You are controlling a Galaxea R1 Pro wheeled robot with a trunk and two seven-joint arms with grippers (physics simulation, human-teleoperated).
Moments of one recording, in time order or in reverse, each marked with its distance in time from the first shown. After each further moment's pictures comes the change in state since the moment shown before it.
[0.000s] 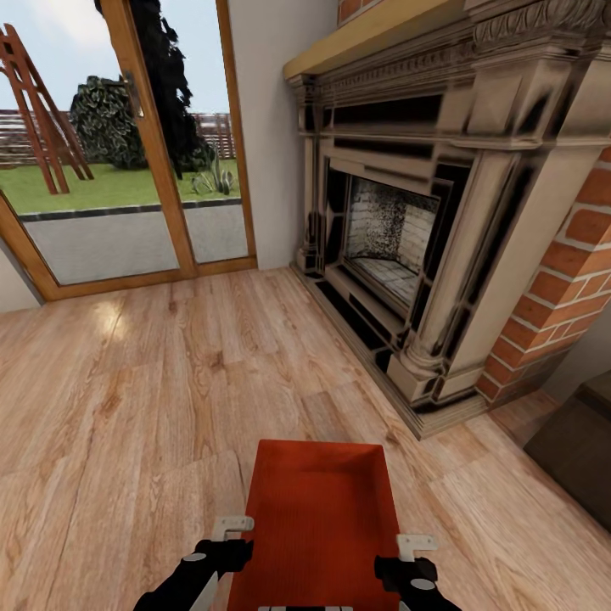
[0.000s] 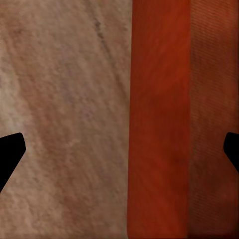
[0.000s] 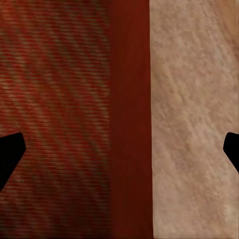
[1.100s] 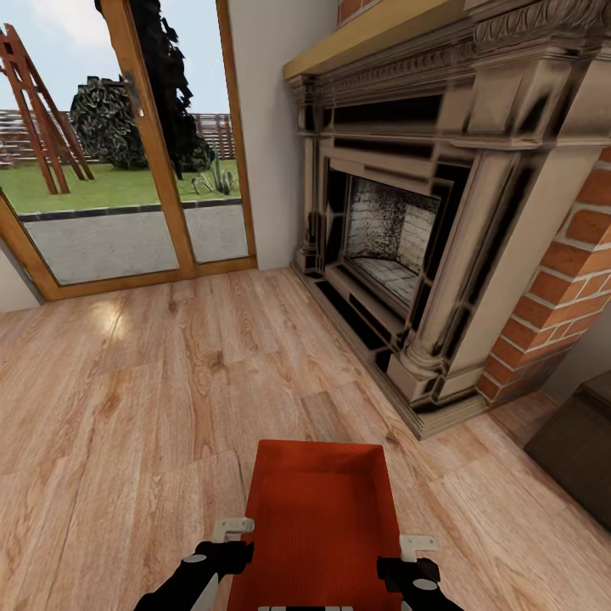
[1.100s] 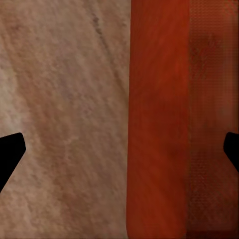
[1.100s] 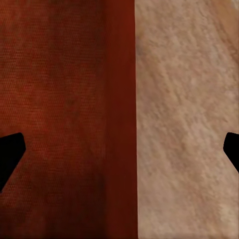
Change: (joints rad) left arm 0.000 -0.001 -0.002 0.008 0.000 0.000 -0.001; right arm 0.000 -0.007 -0.001 0.002 0.000 0.000 0.002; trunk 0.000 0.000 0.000
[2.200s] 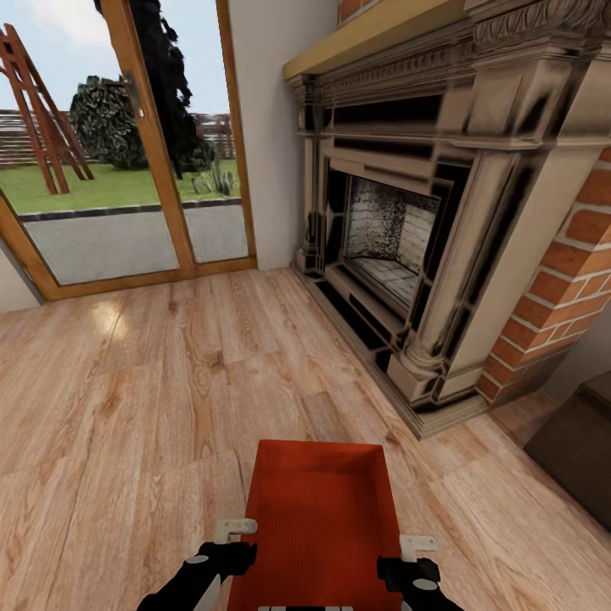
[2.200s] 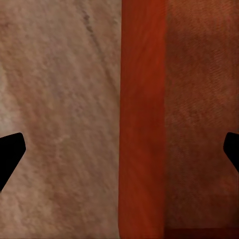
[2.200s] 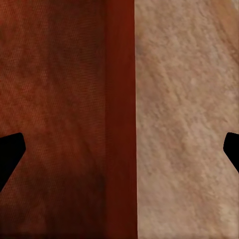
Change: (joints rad) left arm 0.000 -0.007 -0.004 0.004 0.004 0.000 -0.011; right arm 0.000 0.000 0.000 0.000 0.000 0.000 0.000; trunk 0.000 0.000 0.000
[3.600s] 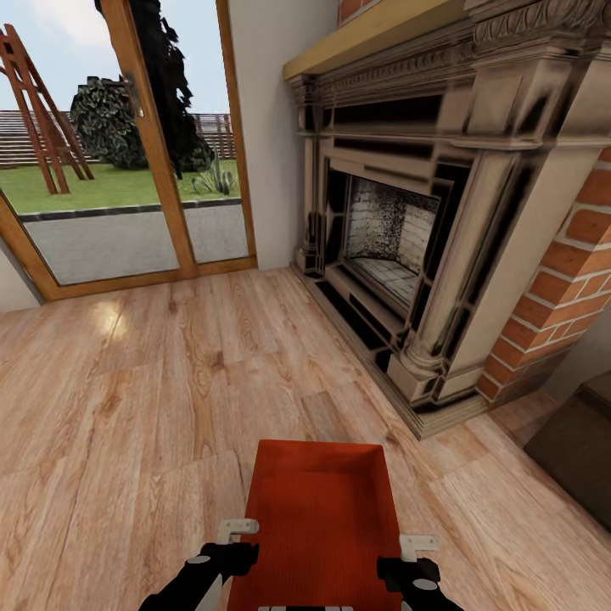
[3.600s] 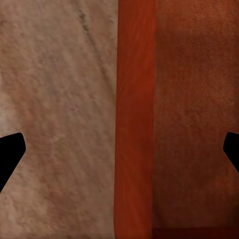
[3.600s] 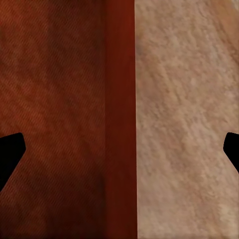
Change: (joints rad) left arm 0.000 -0.006 0.003 0.002 0.003 0.000 0.000; right arm 0.000 0.000 0.000 0.000 0.002 0.000 0.000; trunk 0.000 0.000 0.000
